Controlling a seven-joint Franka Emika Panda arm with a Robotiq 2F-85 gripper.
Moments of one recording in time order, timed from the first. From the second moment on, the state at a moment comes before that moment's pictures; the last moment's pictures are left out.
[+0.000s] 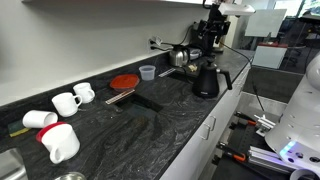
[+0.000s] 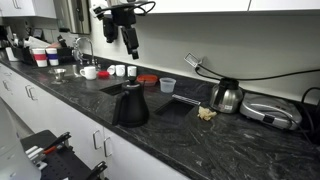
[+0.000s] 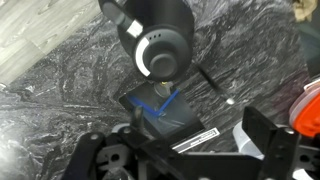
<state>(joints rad) -0.19 -0.64 0.01 -2.57 -0.03 2.19 0.39</state>
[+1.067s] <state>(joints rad) -0.37 -0.41 0.00 -2.54 -0.18 2.53 0.64</state>
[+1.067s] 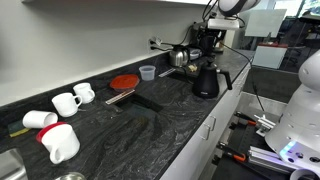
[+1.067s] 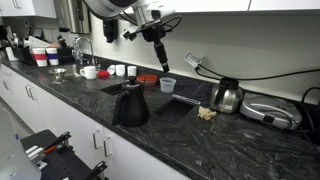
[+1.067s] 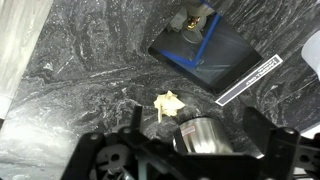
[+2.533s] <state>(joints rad) -0.33 0.12 -0.14 -2.26 -0.51 2.76 1.14</state>
